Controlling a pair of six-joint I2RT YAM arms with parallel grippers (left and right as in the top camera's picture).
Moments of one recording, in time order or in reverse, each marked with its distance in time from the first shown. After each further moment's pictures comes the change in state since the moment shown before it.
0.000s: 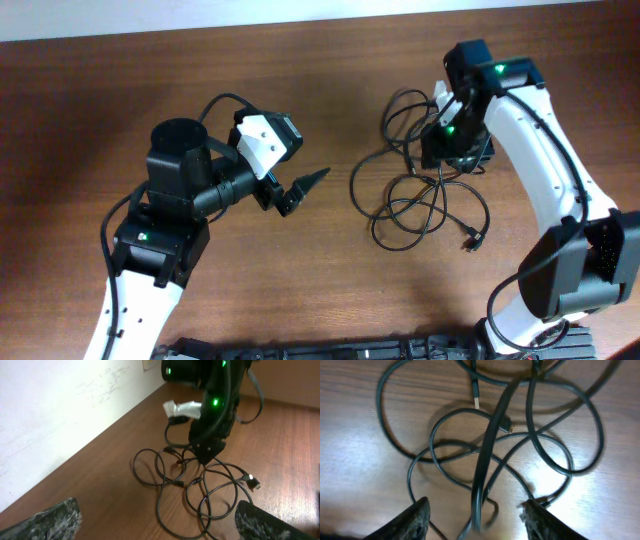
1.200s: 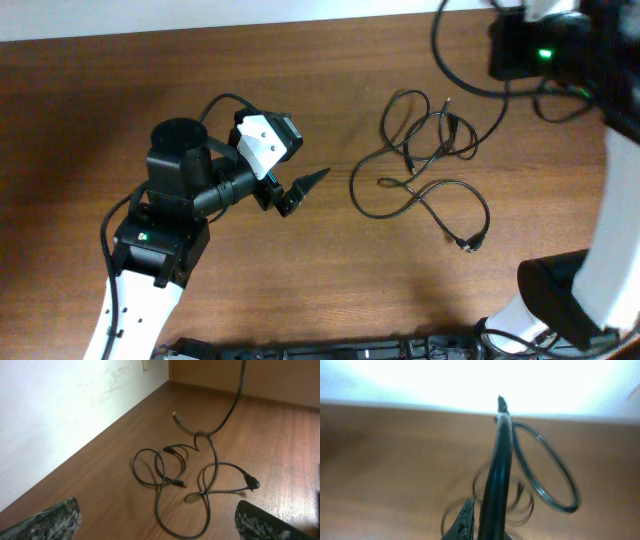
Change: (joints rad) left arm 0.000 0.000 0.001 -0.002 0.000 0.000; right arm 0.000 0.002 1.241 -0.329 0.039 -0.020
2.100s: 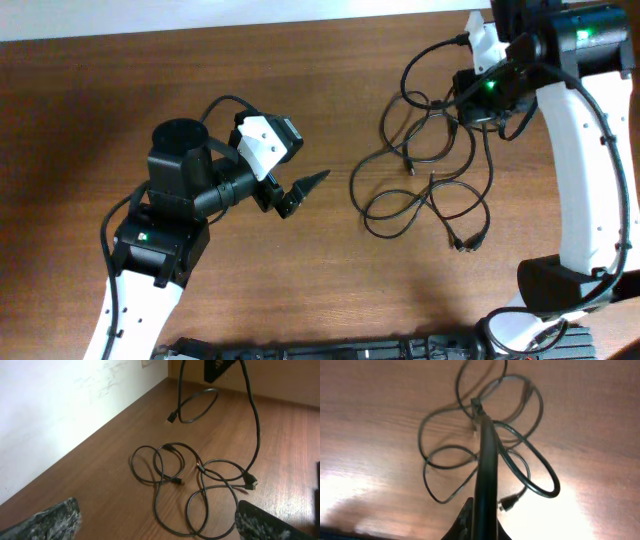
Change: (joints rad) left arm 0.000 0.000 0.000 -0.019 0.000 0.000; right arm 0.000 0.003 -0.589 -0.063 0.031 -0.032
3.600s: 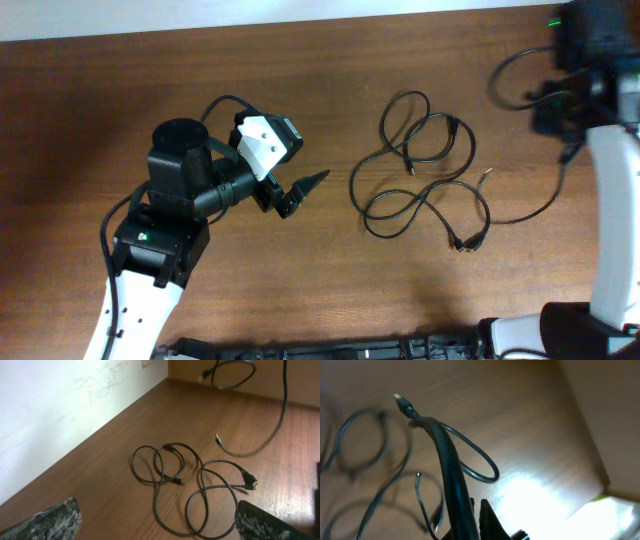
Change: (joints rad) left arm 0.000 0.000 0.000 0.000 0.000 0.000; right arm -0.216 -0.209 -0.208 0.096 0.491 0.319
